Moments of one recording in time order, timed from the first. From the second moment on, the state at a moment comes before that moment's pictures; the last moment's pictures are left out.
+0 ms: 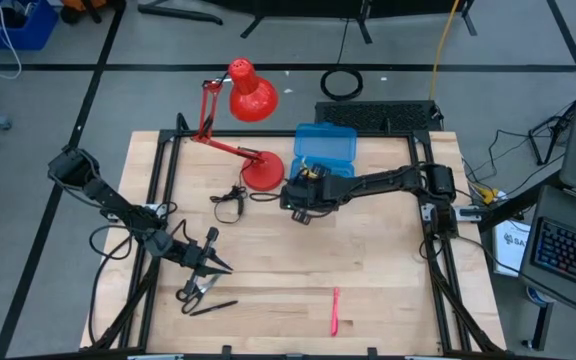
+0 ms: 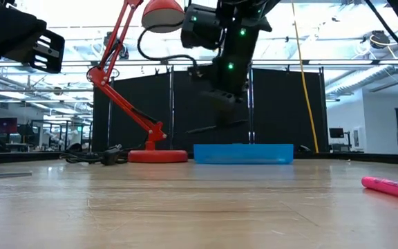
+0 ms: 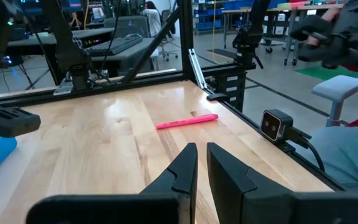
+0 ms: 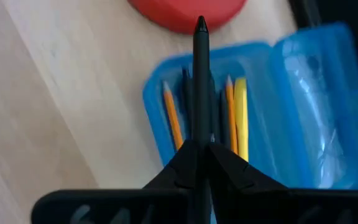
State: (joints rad) left arm -0.67 1.14 0.13 0.93 -0.31 0.01; right arm -0.05 1.98 1.49 -0.80 0.55 0.23
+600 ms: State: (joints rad) left arm -0.67 1.14 0.13 0.92 -0.31 0.00; right arm -0.25 1.97 1.49 -0.87 0.39 0.15
